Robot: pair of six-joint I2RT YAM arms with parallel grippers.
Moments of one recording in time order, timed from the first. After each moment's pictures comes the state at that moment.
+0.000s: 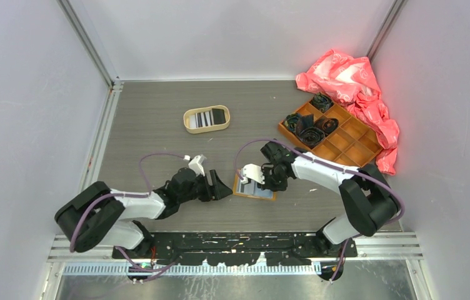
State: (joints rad) left arm -0.78 1.32 0.26 0.55 0.15 -0.87; right arm 0.62 1.49 0.81 -0.64 -0.22 -0.93
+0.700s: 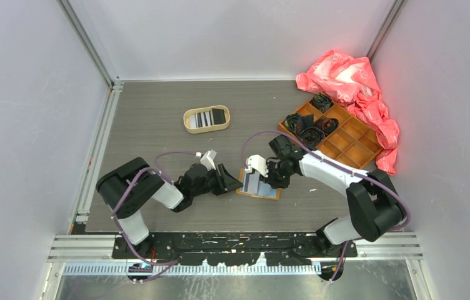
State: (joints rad) left arm -0.80 1.72 0.39 0.93 0.19 -1.03; right arm 0.54 1.44 0.82 -0.64 -0.33 -0.85
